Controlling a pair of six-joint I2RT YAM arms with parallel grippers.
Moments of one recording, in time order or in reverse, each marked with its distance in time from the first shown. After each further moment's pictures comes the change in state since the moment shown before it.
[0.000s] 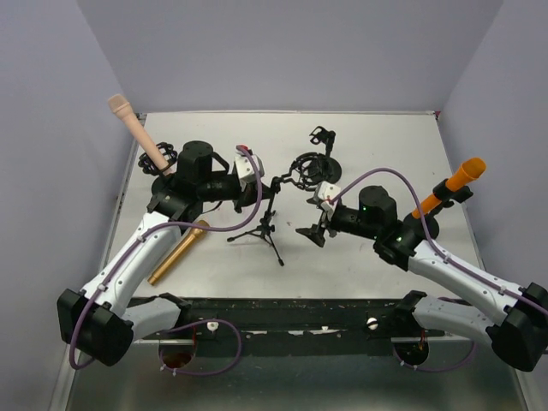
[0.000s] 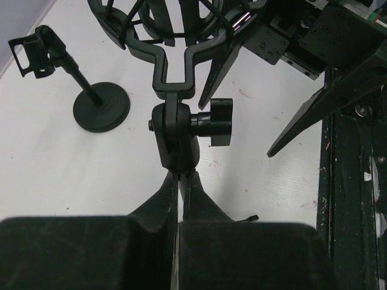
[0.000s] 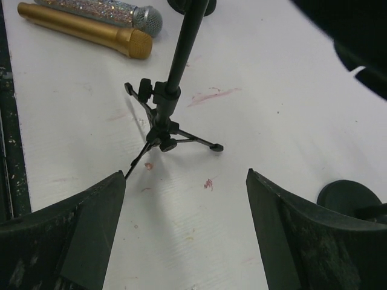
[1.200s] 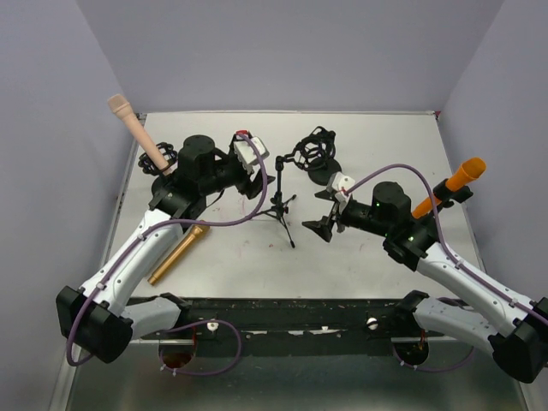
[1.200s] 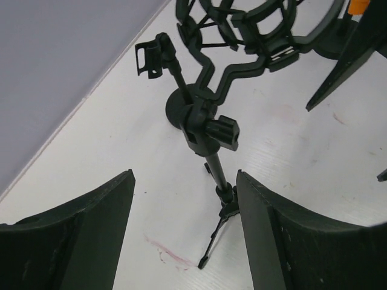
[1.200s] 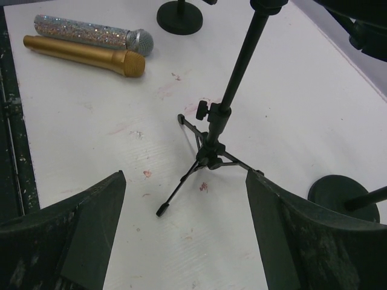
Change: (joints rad) left arm -0.041 0.033 0.071 0.085 -0.323 0.008; right arm -0.071 -0.074 0.038 -0.064 -0.039 0.062
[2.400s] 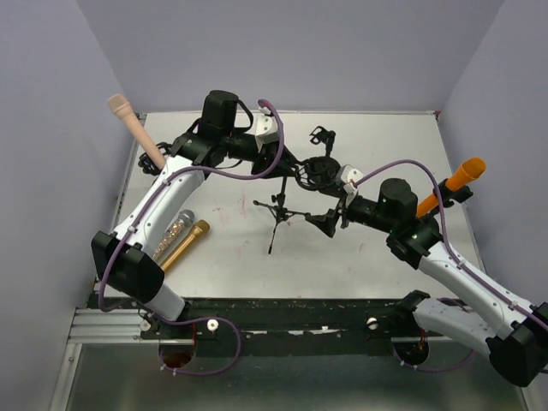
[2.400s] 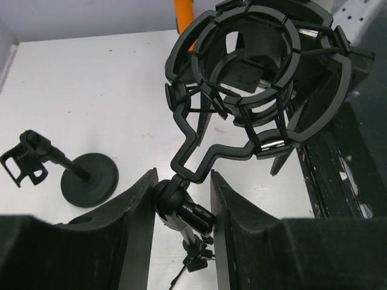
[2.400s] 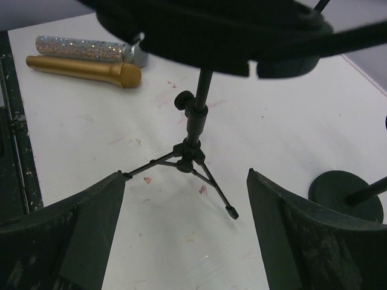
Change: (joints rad) left arm 0.042 0.388 0.474 -0.304 0.620 0.128; right arm -0.061 -0.010 0.000 0.014 -0.038 0.076
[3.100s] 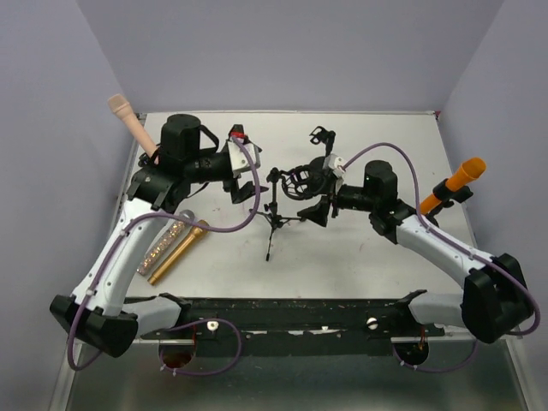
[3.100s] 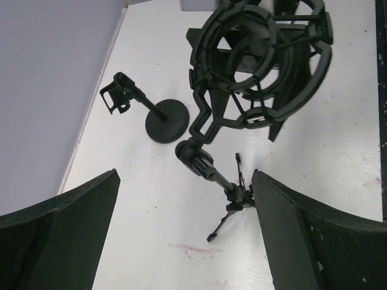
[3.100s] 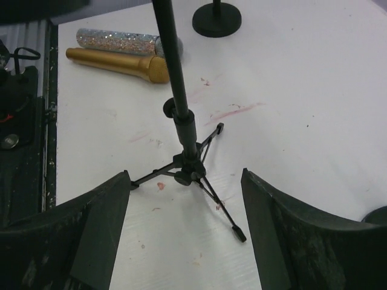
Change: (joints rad) left arm 0.024 -0.298 -0.181 -0.085 -0.288 0.187; right arm -0.108 0.276 0.027 0.185 -0.299 0.019
